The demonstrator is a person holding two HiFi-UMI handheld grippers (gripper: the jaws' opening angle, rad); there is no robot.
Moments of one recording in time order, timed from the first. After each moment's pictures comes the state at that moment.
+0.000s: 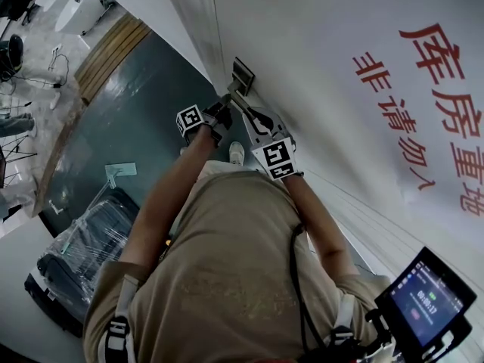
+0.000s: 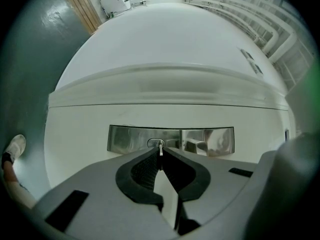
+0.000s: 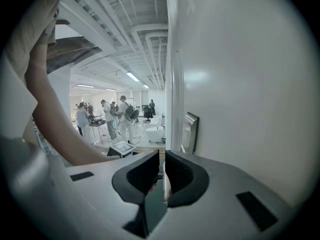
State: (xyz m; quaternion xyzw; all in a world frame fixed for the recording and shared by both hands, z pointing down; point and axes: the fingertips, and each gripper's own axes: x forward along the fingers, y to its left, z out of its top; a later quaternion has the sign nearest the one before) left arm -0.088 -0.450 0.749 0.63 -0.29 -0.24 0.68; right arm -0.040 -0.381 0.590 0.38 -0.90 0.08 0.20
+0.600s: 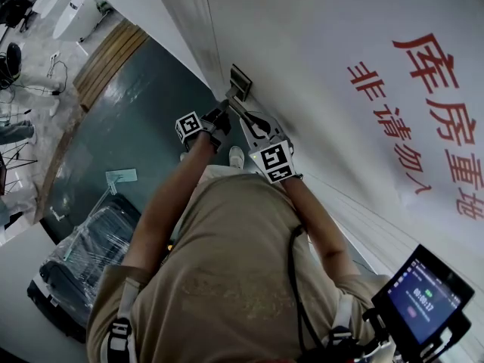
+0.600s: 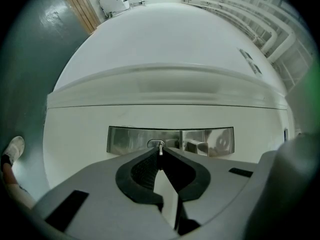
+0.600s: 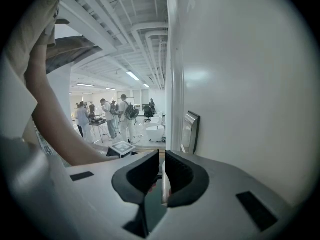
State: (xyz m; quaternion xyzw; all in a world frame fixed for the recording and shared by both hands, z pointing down) left arm -0.088 -0.450 0.748 0.64 -0.28 -0.25 0.67; right arm -0.043 -0.385 0.593 0.38 -0.90 0.09 0.20
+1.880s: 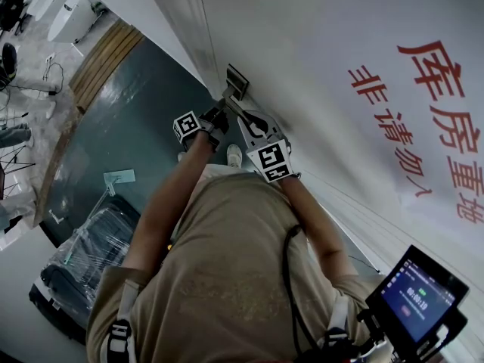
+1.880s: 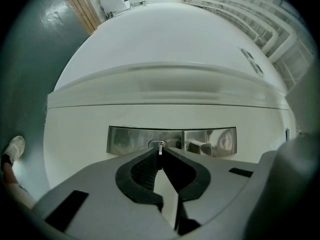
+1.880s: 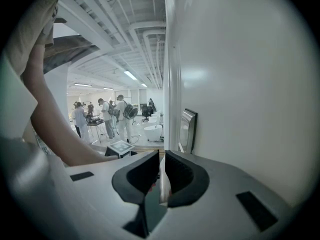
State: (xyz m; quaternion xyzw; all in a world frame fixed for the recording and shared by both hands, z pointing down) left arm -0.088 -0.455 0.754 0.63 -0.29 -0.24 0.68; right arm -0.042 -0.390 0.598 0.39 -0.89 0.09 0.20
